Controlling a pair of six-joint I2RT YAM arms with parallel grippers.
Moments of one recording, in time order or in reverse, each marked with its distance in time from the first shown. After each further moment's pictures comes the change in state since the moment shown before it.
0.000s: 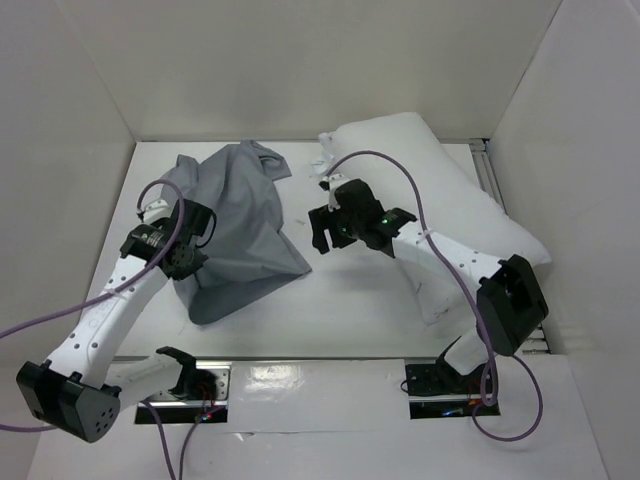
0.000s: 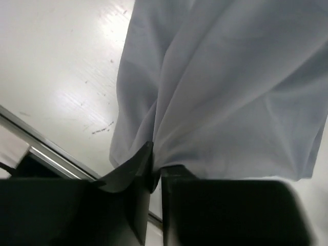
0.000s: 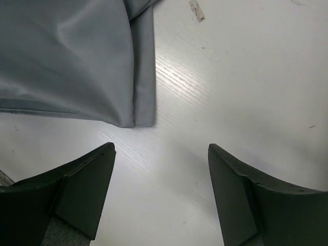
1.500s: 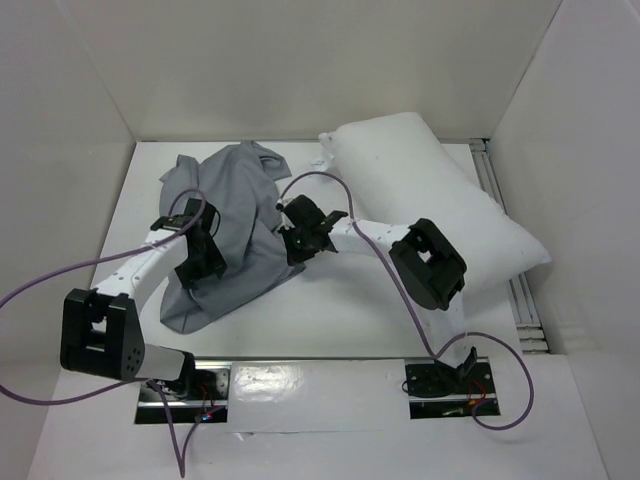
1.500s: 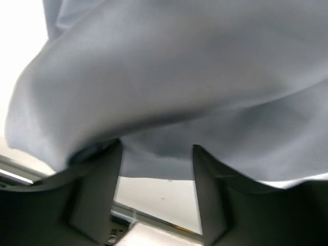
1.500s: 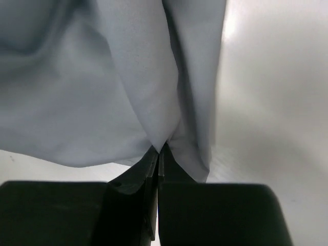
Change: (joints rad) left arm 0.175 0.298 -0.176 0.270 0.288 0.224; right arm 0.119 0.494 0.249 0.025 -0.086 0.137
